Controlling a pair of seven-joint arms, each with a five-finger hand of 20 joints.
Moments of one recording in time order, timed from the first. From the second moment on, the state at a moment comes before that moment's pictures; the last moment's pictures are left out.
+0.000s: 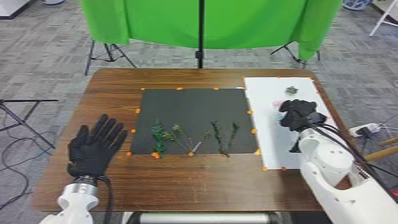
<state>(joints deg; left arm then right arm) 122.4 -64.6 -90.7 -115.1 7.1 4.0 15.9 -91.3 -55.6 75.2 -100.1 -149.3 -8.1 20.9</state>
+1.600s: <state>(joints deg) 118.3 -62.4 -88.4 -113.5 7.3 11.0 17.7 -66.1 -74.2 35.6 -96.9 -149.1 -2.8 -1.5</state>
